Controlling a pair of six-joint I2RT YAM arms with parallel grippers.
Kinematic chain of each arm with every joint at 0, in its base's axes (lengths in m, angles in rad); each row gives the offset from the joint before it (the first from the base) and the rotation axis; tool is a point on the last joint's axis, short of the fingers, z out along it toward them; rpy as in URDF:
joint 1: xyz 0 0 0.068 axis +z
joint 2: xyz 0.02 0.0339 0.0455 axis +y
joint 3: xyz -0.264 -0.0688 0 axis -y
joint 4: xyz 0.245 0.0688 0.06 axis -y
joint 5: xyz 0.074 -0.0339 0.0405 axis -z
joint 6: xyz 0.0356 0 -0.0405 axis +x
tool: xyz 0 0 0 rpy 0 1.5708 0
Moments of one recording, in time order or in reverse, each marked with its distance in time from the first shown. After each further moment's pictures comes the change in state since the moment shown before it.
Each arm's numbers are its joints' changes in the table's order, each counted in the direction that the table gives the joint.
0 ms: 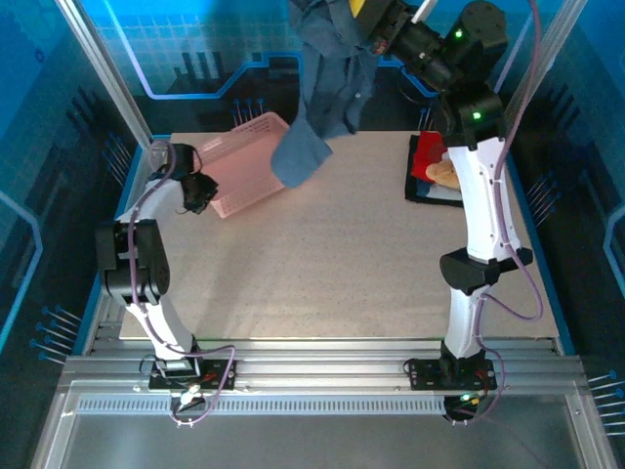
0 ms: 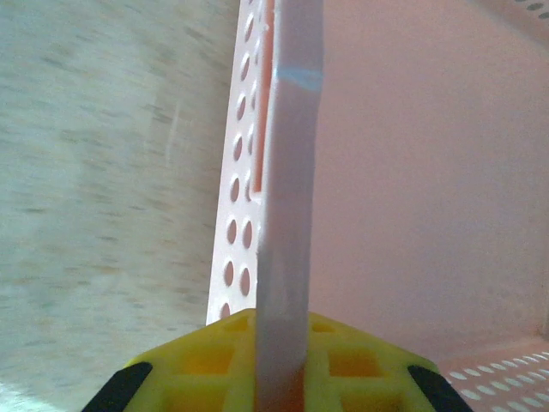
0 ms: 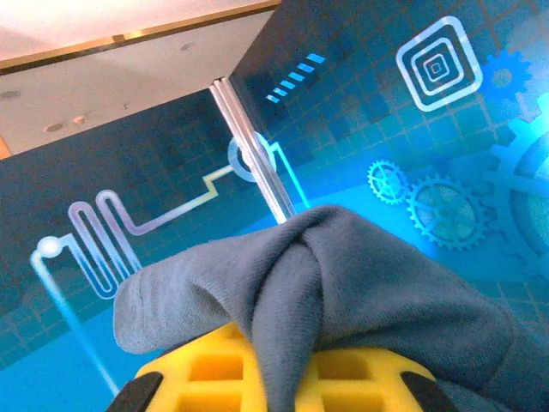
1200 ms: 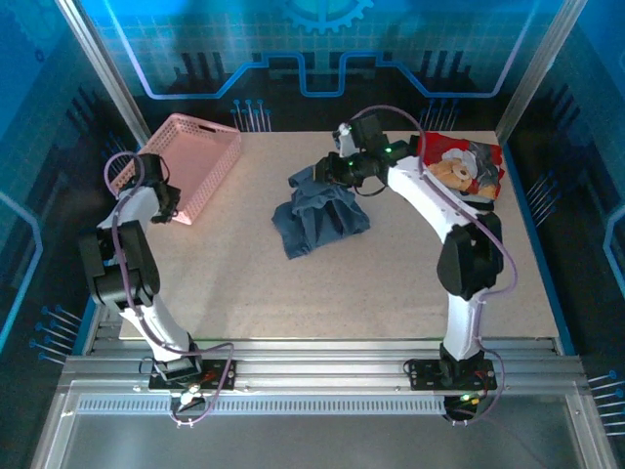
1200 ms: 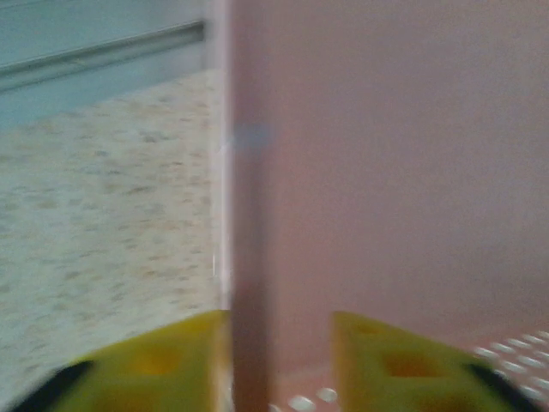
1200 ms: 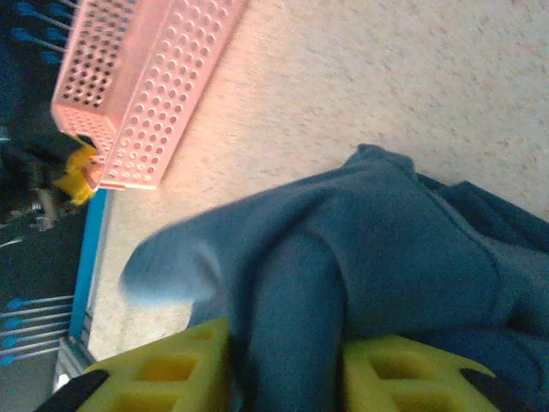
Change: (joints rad) left arm 0.161 0.013 -0.045 0.049 -0.172 -0.142; right arm 0.087 0.014 -0.938 -0.273 0.047 -0.126
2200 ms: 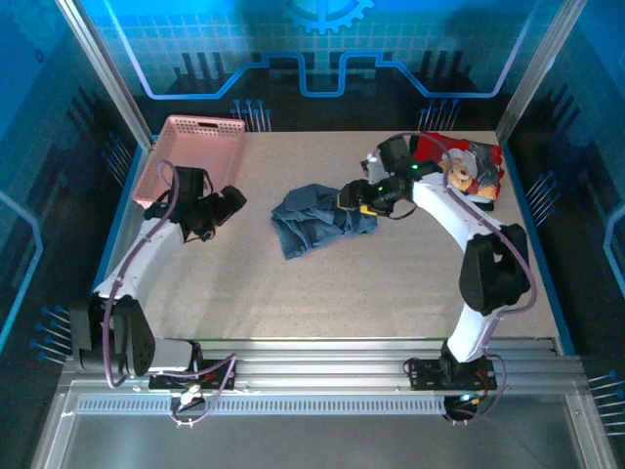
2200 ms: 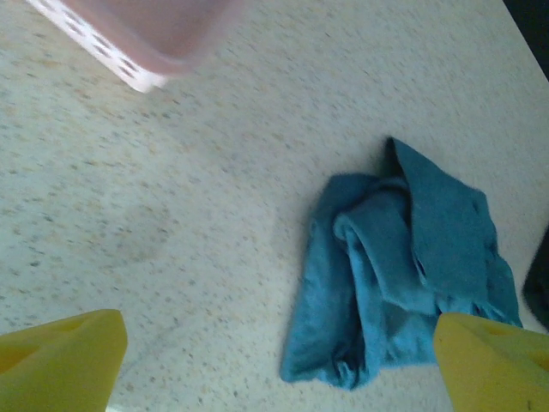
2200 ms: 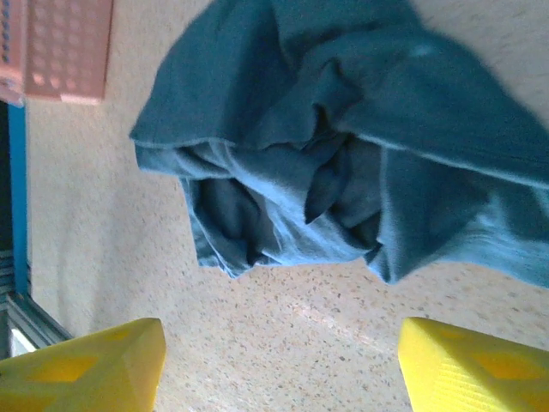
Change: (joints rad) left arm -0.376 -0.467 -0.237 -0.115 0.257 0.230; right arm -0.094 -0.180 -0.326 -0.068 -0.036 -0.131
